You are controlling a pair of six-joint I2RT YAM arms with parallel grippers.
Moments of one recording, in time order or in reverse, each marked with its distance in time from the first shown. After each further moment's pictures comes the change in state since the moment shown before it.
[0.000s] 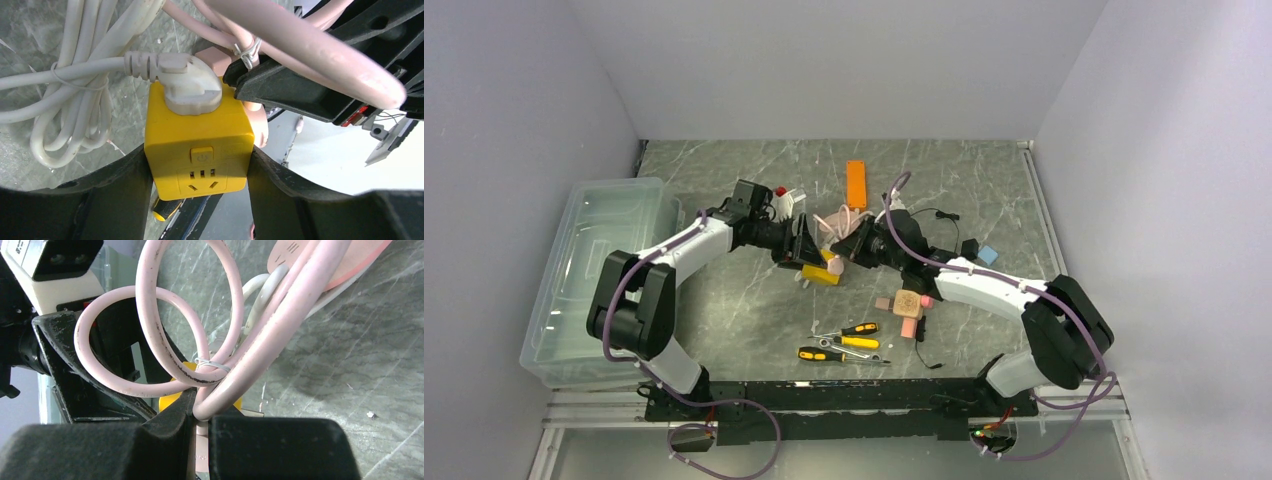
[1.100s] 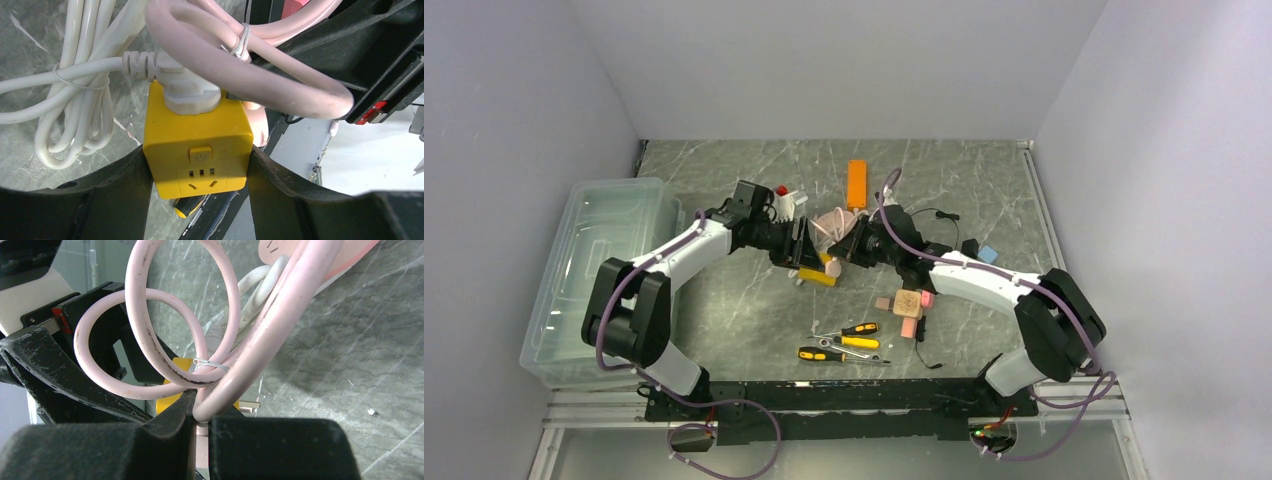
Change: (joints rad) left arm -0.016 -0.046 -0.005 -0.041 -0.092 0.090; right arm 0.004 0.049 0.061 -0.064 -0.030 -0.022
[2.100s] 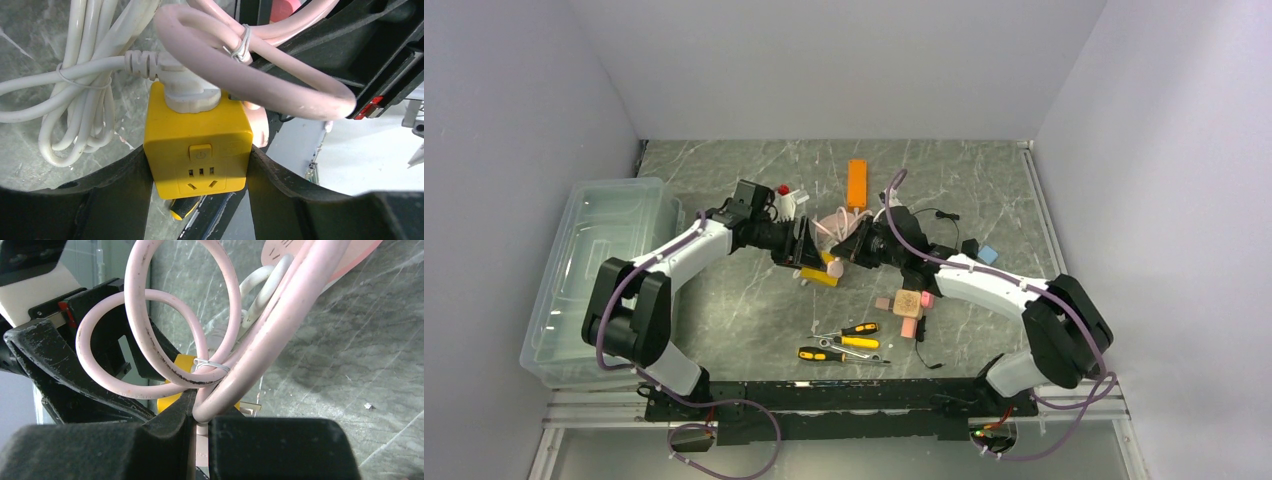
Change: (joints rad) left arm -0.001 0.000 0.001 0.017 0.043 -0.013; right arm -0.006 -0.047 -0.031 0.004 -0.001 -0.003
